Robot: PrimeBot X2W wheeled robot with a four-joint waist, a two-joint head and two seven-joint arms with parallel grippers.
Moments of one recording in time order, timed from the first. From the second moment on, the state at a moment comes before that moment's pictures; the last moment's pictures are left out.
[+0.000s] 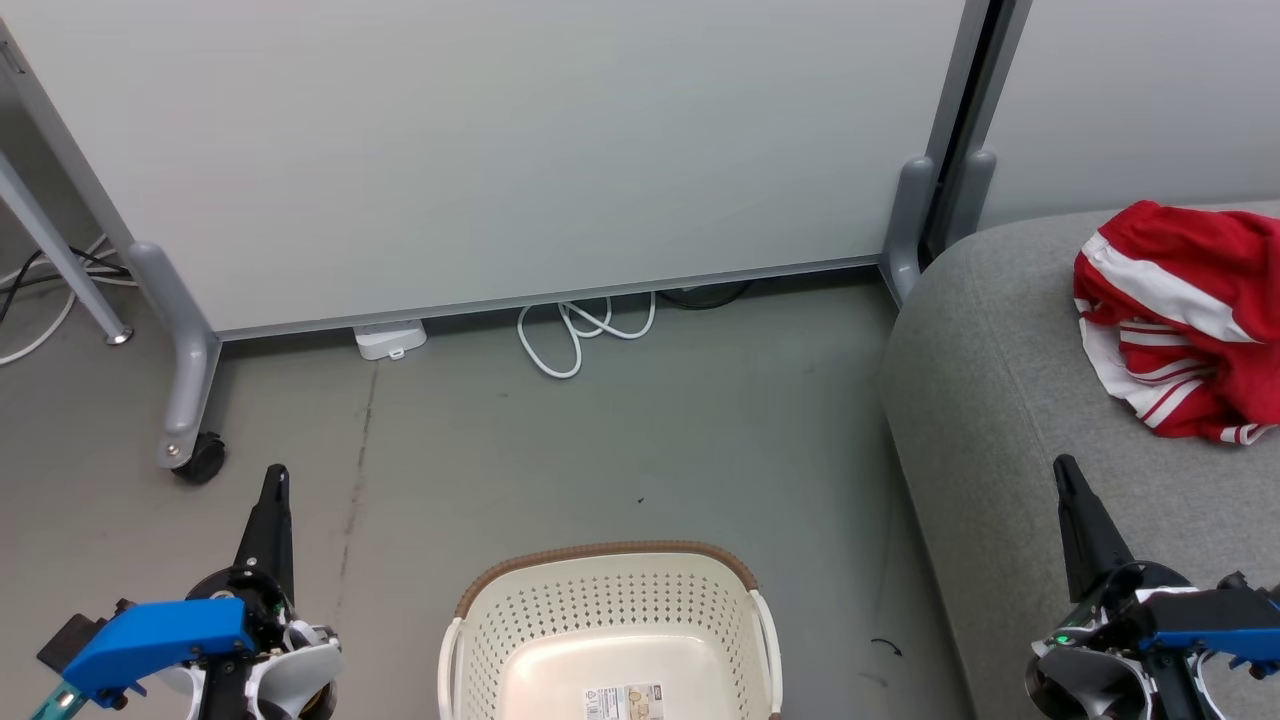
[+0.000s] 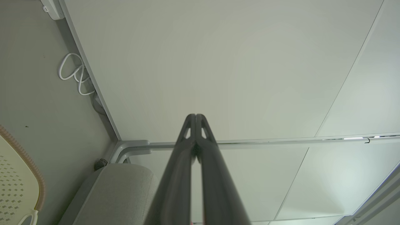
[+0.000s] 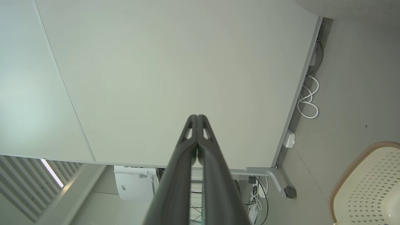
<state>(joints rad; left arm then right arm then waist) -0.10 0.05 0.11 0.25 -1.61 -0.13 0.11 -0.10 -0.05 -0.11 0.24 1.61 0.13 0.11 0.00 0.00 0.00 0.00</state>
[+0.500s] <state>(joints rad) -0.10 0.05 0.11 0.25 -1.61 -0.13 0.11 -0.10 -0.05 -0.11 0.24 1.61 0.13 0.11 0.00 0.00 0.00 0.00</state>
